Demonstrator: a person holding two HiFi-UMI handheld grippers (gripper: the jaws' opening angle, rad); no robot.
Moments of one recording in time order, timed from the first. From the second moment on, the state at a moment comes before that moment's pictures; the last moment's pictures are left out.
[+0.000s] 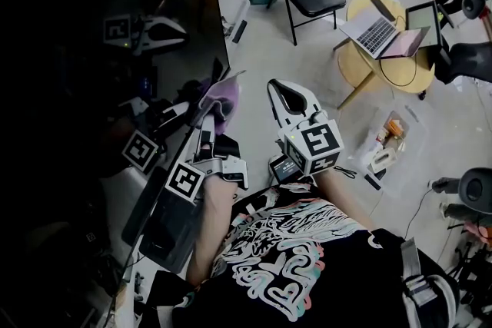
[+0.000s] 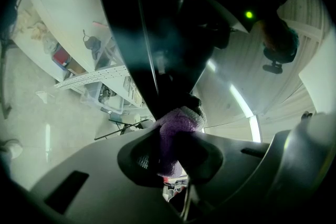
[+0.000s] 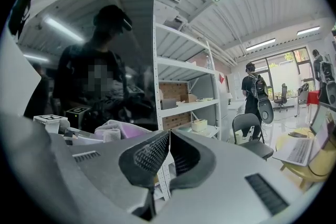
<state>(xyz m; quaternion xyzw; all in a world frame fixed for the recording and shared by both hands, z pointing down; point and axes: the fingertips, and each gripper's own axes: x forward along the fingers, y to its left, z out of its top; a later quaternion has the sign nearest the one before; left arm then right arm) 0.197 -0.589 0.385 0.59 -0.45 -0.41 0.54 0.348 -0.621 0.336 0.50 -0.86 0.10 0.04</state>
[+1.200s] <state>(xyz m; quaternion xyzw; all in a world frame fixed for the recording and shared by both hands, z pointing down) 0.208 -0.612 0.406 0.58 -0.46 -0.45 0.51 0.358 -0.642 0.363 0.46 -0.88 0.10 0.04</state>
